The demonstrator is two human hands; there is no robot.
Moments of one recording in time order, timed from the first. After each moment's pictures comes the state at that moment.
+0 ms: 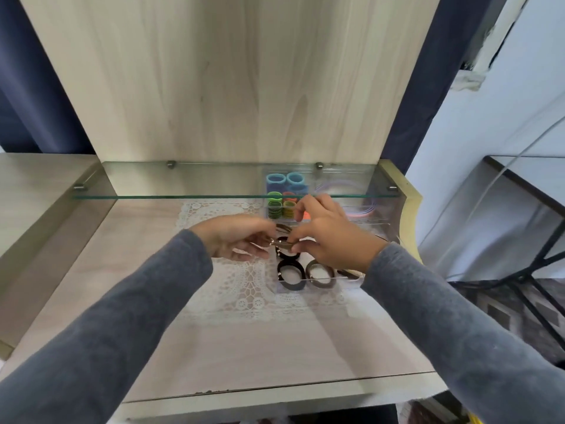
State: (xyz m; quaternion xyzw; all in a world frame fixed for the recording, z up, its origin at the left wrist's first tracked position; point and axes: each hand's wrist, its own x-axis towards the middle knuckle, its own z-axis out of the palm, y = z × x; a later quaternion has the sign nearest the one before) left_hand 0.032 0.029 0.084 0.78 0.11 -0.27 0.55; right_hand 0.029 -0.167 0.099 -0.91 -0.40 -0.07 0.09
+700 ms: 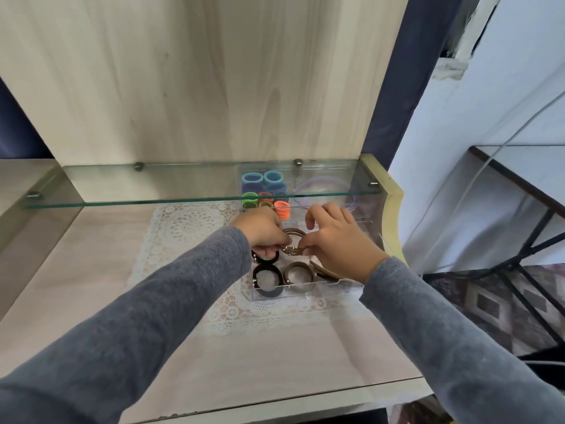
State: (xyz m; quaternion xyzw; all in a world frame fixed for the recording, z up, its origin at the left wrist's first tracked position) left_hand 0.076 -0.041 0.069 0.93 0.02 -0.18 0.32; right_hand 0.052 -0.219 0.059 -0.91 -0.37 -0.18 0.04
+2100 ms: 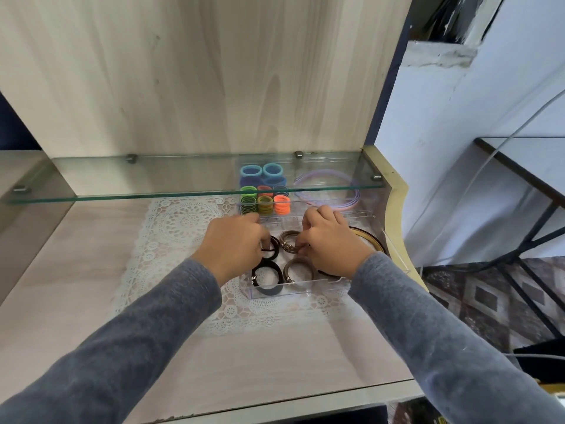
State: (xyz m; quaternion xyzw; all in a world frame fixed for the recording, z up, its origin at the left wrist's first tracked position) left_hand 0.032 -0.017 0.059 0.99 -0.12 0.04 0.01; right_hand 0.059 -0.205 0.049 -0.95 -0.31 -0.06 -0.03
